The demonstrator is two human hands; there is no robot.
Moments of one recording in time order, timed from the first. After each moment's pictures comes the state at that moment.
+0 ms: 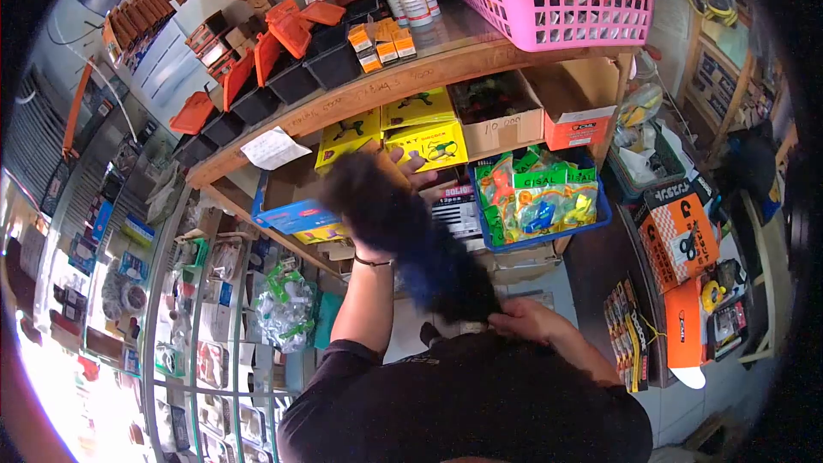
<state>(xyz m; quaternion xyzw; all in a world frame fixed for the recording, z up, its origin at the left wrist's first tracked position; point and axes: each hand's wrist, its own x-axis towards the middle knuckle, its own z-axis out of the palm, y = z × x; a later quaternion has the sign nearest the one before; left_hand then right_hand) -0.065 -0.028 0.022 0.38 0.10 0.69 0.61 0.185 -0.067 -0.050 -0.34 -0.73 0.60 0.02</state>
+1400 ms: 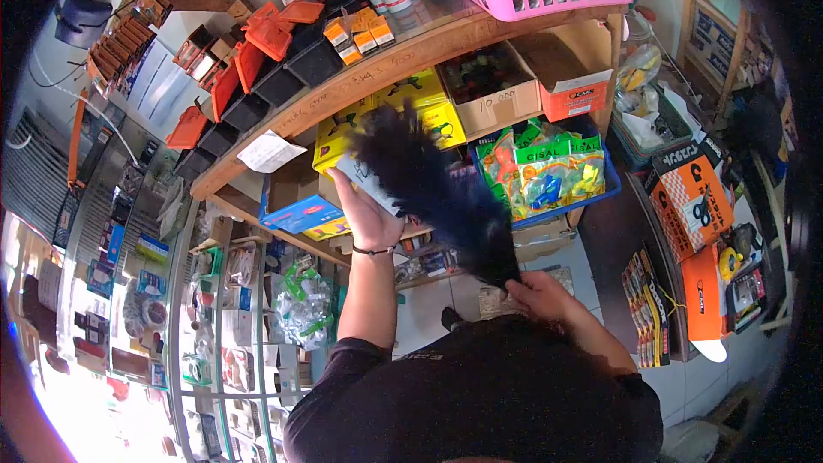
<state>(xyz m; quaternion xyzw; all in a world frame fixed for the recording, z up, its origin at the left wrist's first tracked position) -0.048 -0.032 0.039 0.28 0.17 0.77 0.55 0.187 -0.068 -0.096 -0.40 -0.63 0.66 0.12</state>
